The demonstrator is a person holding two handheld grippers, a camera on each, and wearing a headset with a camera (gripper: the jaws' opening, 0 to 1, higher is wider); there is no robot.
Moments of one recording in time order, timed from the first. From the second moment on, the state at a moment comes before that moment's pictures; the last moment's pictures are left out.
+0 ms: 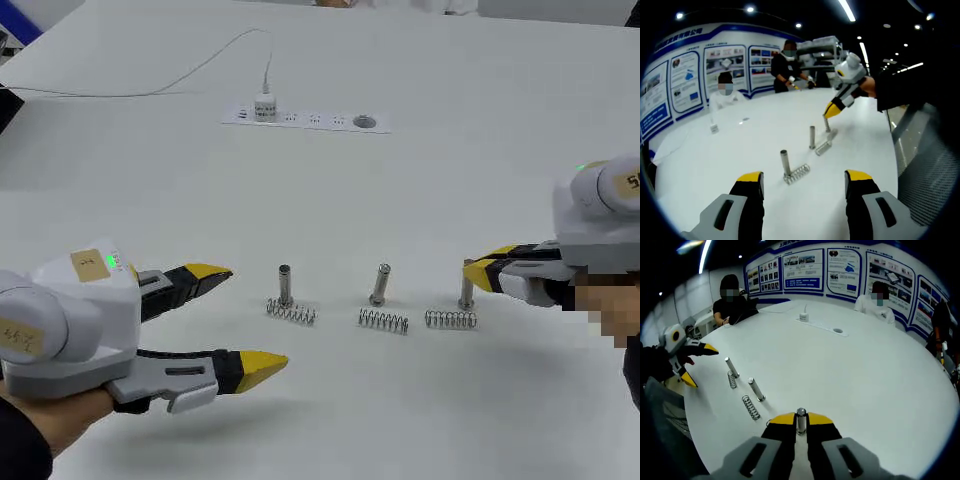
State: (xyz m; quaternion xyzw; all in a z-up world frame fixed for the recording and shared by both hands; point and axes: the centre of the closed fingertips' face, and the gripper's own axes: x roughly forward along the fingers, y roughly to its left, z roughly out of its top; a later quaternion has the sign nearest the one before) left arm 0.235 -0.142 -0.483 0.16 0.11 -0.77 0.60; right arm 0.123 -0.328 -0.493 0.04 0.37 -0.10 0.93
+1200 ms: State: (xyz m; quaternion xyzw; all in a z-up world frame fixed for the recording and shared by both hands) left arm 0.234 -0.143 -0.481 0.16 0.11 -0.77 0.60; right arm 0.097 -0.312 -0.508 0.00 0.39 -0.05 0.92
